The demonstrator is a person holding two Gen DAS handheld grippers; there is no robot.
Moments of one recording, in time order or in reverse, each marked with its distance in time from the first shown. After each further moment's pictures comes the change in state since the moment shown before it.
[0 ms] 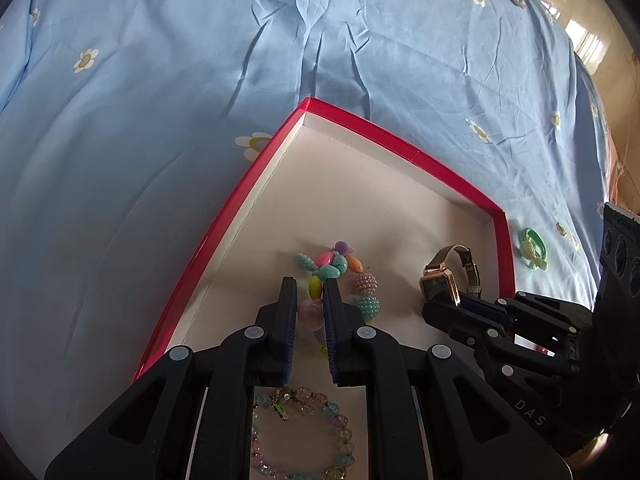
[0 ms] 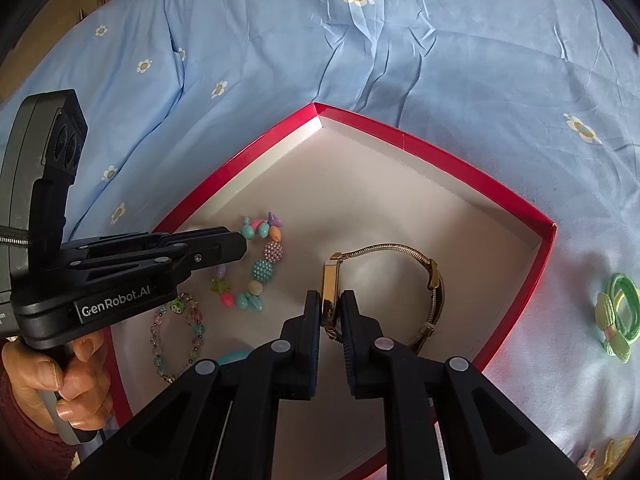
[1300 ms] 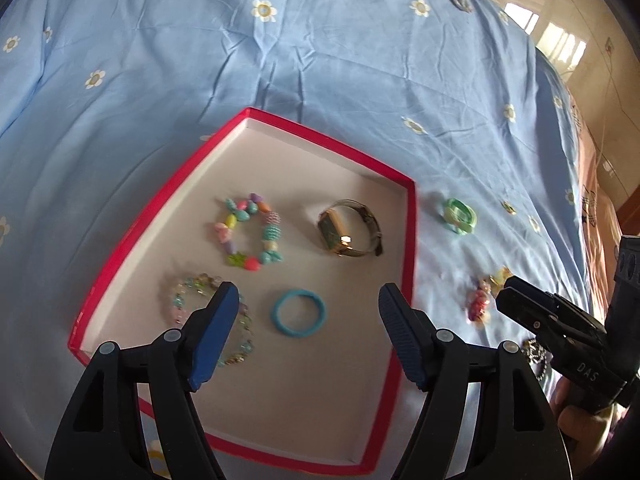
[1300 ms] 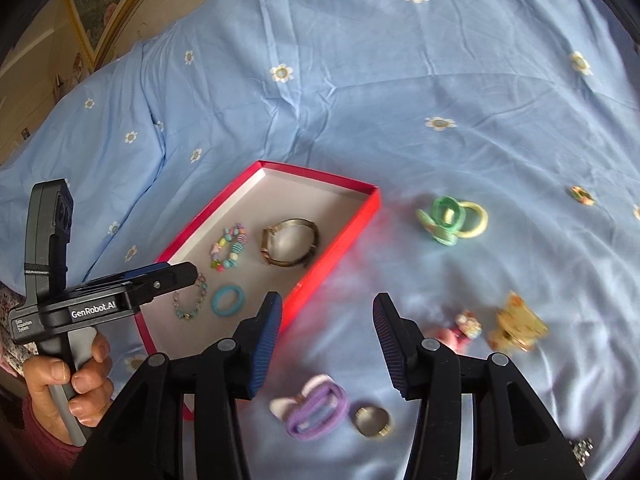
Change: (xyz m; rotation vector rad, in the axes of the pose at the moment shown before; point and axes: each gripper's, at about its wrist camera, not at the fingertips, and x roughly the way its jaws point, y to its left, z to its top) left arm -0.072 -0.063 -0.057 0.023 -0.072 -0.038; right arm -0.132 -0.048 -0.074 0.179 -0.193 -0.077
